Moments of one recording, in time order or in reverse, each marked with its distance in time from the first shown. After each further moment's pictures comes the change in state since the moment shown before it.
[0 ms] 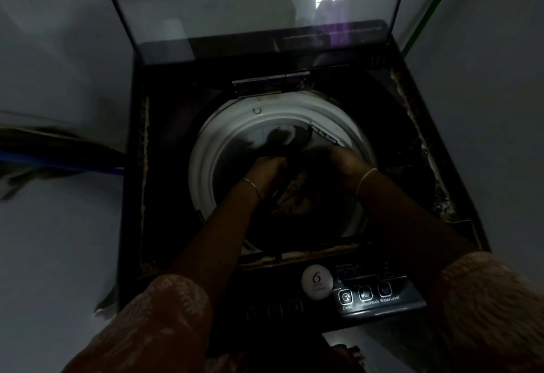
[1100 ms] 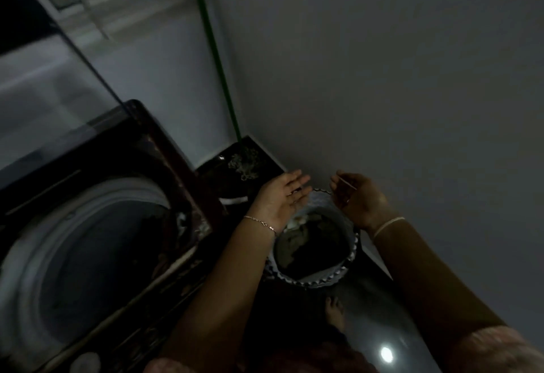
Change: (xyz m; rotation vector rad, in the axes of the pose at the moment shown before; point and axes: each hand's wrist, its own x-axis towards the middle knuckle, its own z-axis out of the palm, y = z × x) left_hand -0.115 -0.020 0.416 -0.064 -0.456 -0.120; right_hand -0.132 0.072 -0.417 0.912 0.223 -0.113
